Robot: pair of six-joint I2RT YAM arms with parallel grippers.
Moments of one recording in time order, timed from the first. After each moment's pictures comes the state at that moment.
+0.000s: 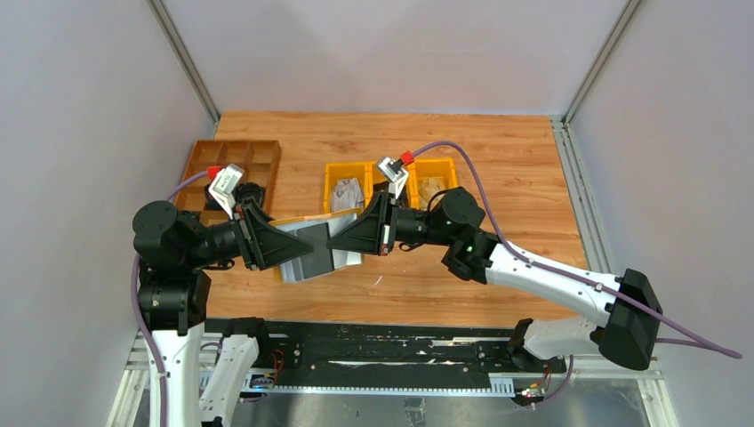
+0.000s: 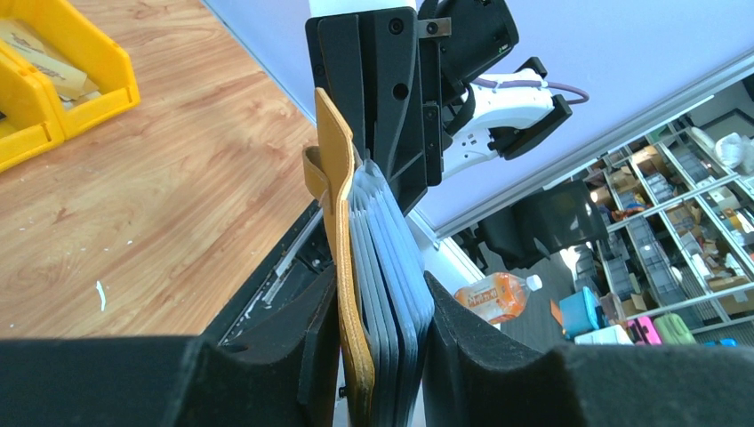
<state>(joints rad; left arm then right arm) 0.04 0.60 1.08 -0.50 1.27 -0.76 1.02 1.25 0.97 0.58 -0.55 1.06</state>
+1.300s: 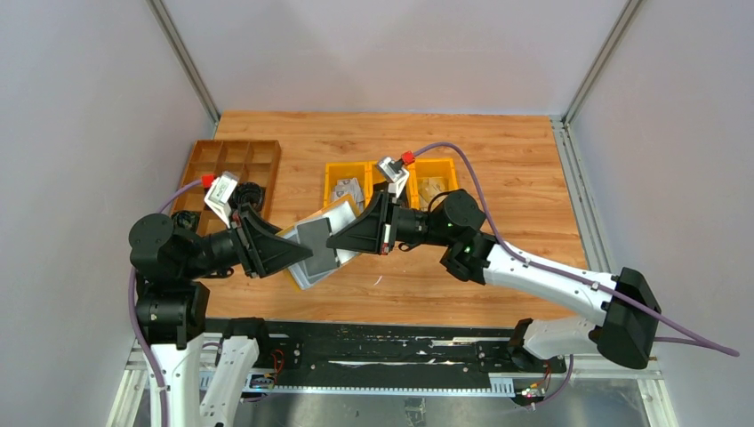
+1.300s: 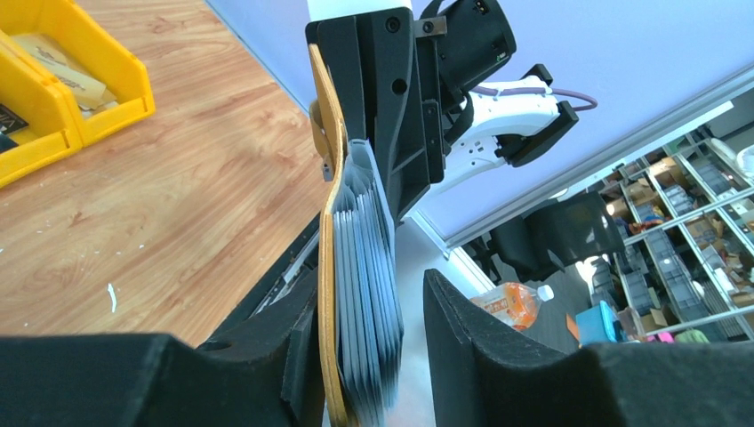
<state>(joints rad) 0.04 0.55 1.08 -0.52 1.22 -0.76 1.02 1.26 0.95 0.65 -0.55 1.12</state>
